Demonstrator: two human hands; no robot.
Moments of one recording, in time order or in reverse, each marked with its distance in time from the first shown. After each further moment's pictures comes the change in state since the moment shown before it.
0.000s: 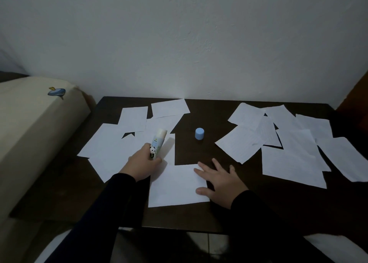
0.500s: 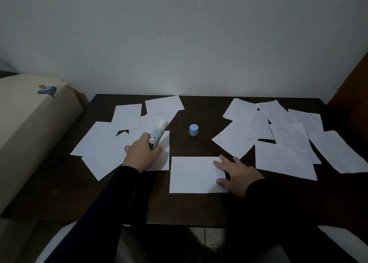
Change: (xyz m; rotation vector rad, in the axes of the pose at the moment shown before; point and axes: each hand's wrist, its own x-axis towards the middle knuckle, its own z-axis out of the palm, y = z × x) left_hand -0.003 0.033 0.003 0.074 0.175 0.020; right_hand -0.011 0.033 -0.017 0.015 -0.125 0.273
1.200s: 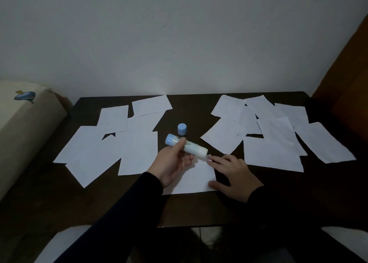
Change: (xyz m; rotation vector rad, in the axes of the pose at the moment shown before) left_hand -0.033 0.074 0.041 -1.396 -0.508 -0.344; right_hand -0.003 0.037 0.034 0.018 0.473 -0.294
